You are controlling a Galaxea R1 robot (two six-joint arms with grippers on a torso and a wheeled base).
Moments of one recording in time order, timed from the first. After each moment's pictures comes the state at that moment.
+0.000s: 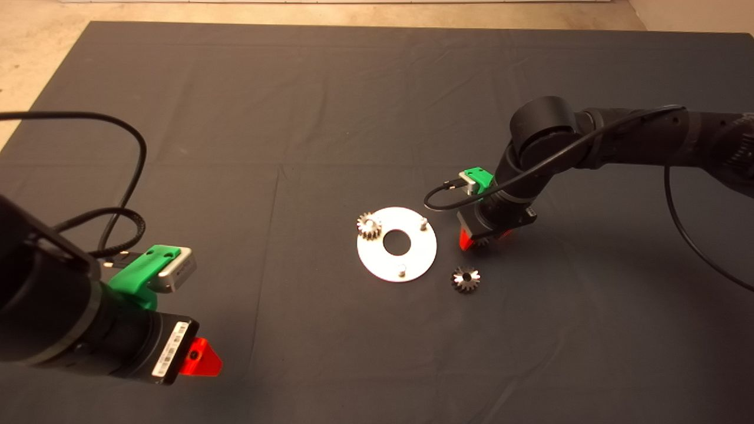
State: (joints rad) left arm -0.54 2.07 -0.38 0.06 1.53 -1.57; right arm 0.31 2.61 -1.18 -0.24 -1.53 1.18
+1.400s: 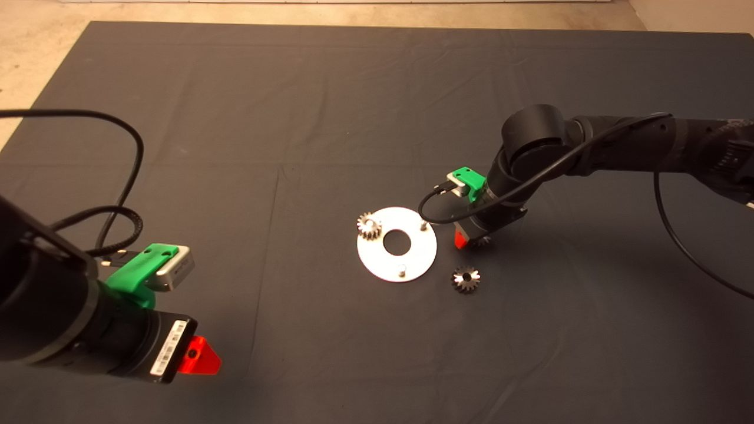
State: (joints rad) left arm -0.54 2.06 -0.38 0.06 1.53 -1.57; right arm 0.28 2.62 -1.18 -0.35 -1.53 1.03
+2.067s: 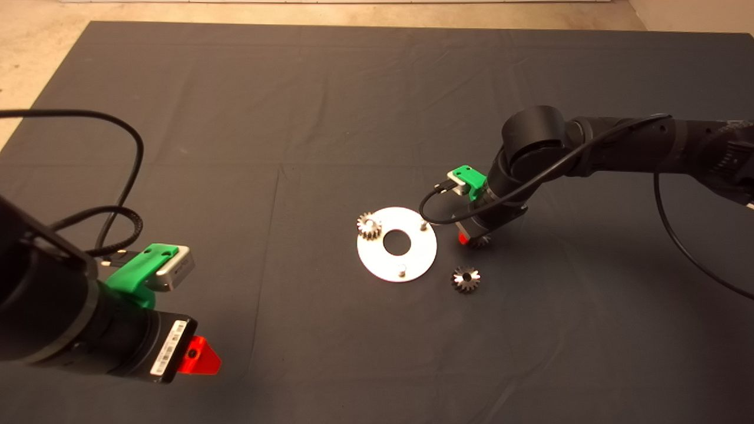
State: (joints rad) left arm -0.54 2.06 -0.38 0.06 1.53 -1.57; right arm 0.28 2.62 -1.18 -0.37 -1.53 1.02
